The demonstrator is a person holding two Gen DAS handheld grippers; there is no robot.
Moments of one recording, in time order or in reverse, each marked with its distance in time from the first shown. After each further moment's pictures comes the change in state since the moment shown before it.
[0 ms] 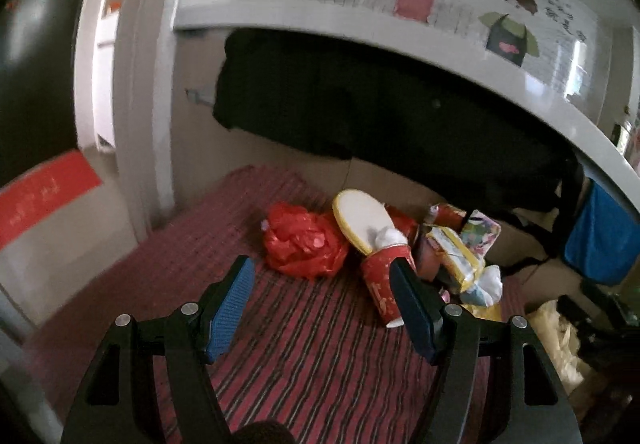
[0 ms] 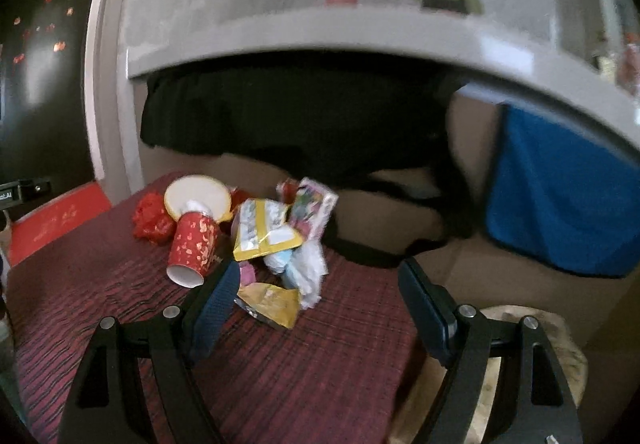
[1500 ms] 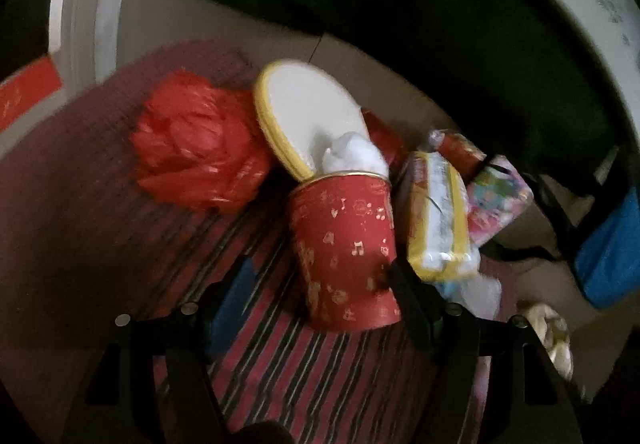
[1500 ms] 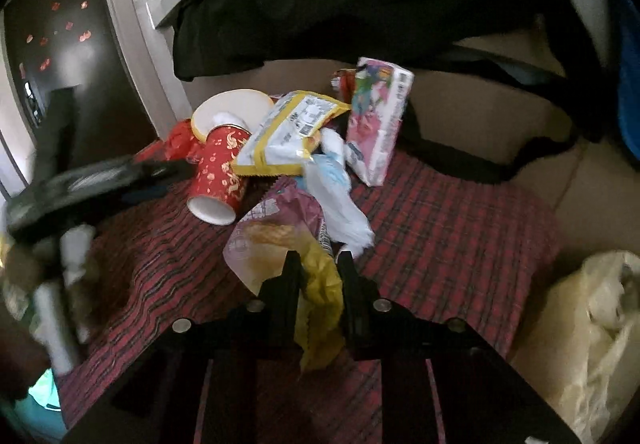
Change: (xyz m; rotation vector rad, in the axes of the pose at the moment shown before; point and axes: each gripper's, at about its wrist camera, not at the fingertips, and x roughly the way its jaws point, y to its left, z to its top) left arm 0.150 -0.055 -0.023 -0.189 0.297 -0.091; right arm 0.075 -0.012 -0.054 0.123 0.259 0.297
